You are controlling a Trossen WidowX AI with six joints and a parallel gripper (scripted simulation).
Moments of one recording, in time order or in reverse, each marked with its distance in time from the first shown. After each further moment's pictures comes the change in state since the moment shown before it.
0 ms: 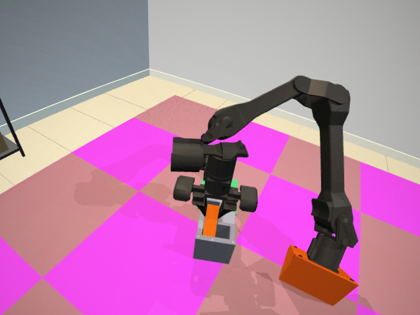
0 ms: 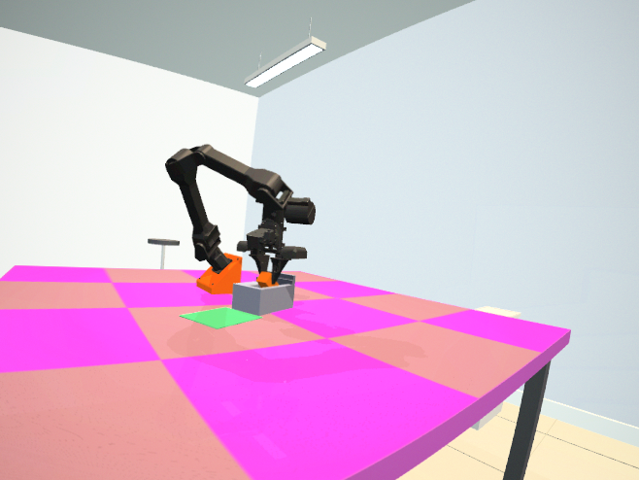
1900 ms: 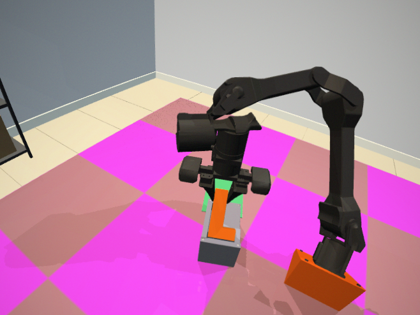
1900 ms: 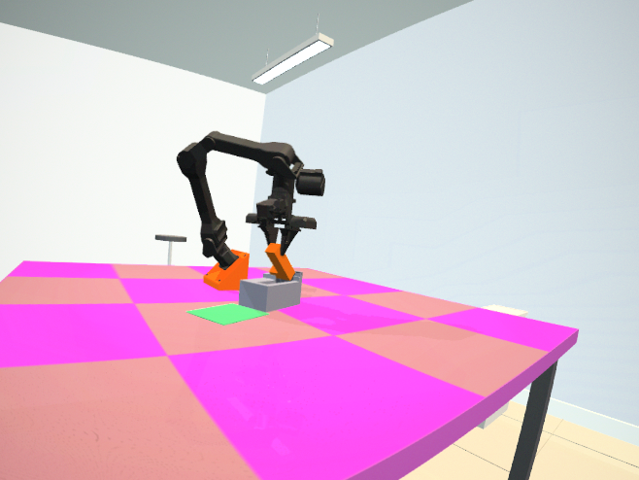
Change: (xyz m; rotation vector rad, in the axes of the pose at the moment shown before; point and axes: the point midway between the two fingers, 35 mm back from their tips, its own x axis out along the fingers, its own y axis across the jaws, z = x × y) arm -0.064 0.000 0.001 -0.007 -0.010 0.002
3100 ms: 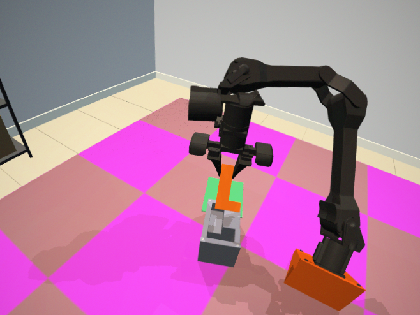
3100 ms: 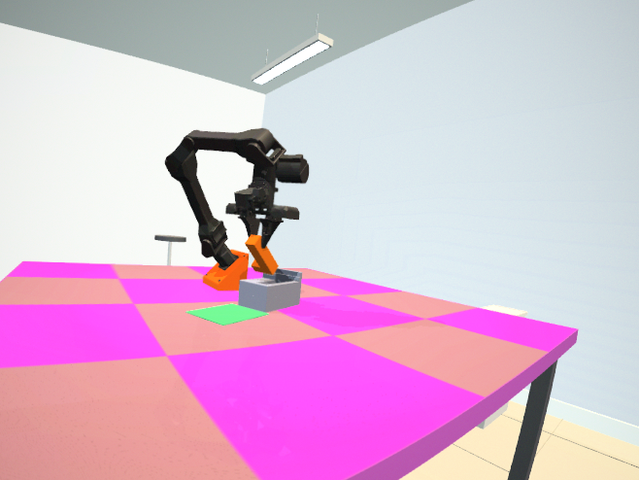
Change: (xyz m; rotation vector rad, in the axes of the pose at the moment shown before) arm -0.018 -0.006 0.069 0.006 0.010 -0.005
